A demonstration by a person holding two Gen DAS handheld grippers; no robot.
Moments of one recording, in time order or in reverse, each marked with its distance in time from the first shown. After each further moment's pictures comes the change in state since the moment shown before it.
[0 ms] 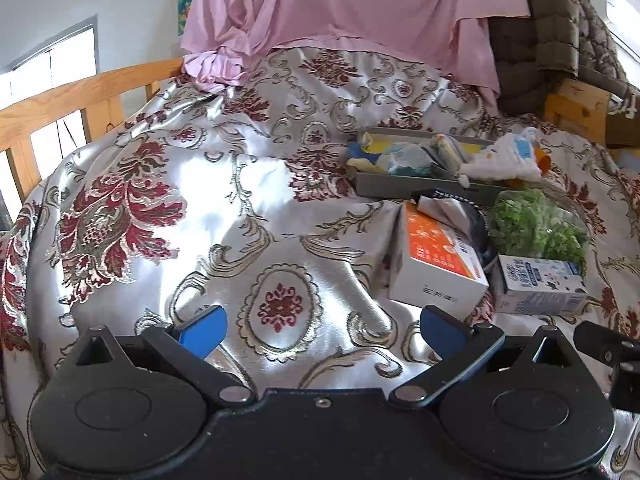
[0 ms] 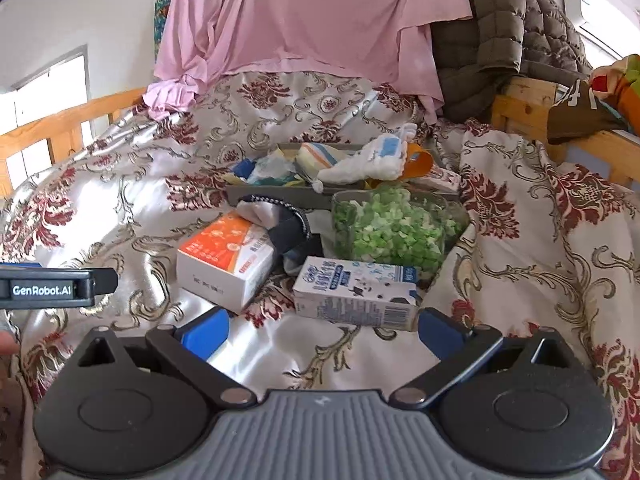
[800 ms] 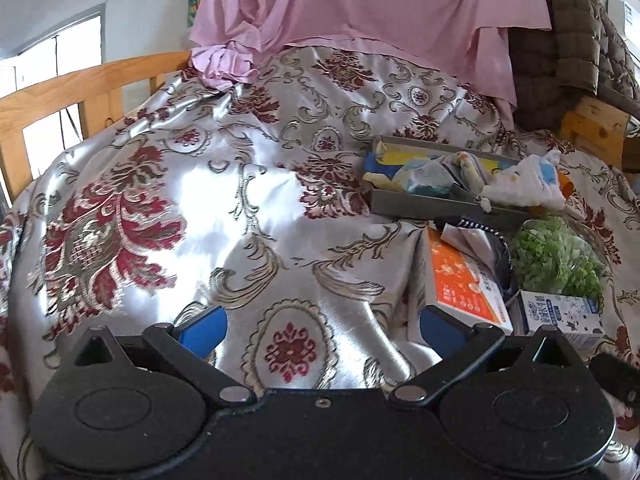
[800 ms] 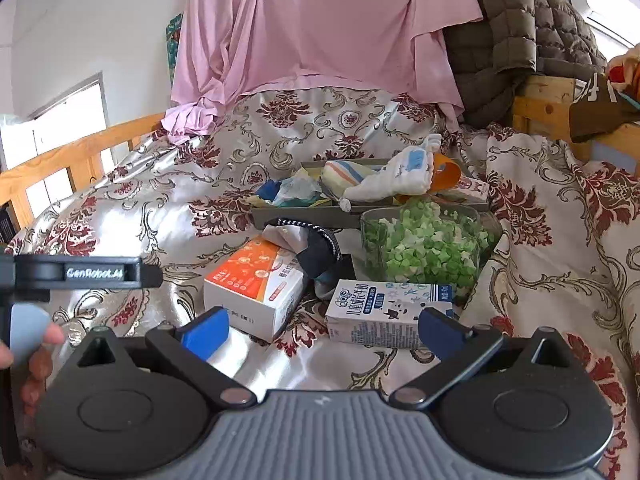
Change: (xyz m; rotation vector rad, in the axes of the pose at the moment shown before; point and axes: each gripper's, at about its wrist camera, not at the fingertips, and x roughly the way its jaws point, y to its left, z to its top) left arm 0.030 0.011 0.026 -0.045 0.001 -0.011; right arm 0.011 0.002 0.007 0.044 -0.042 0.084
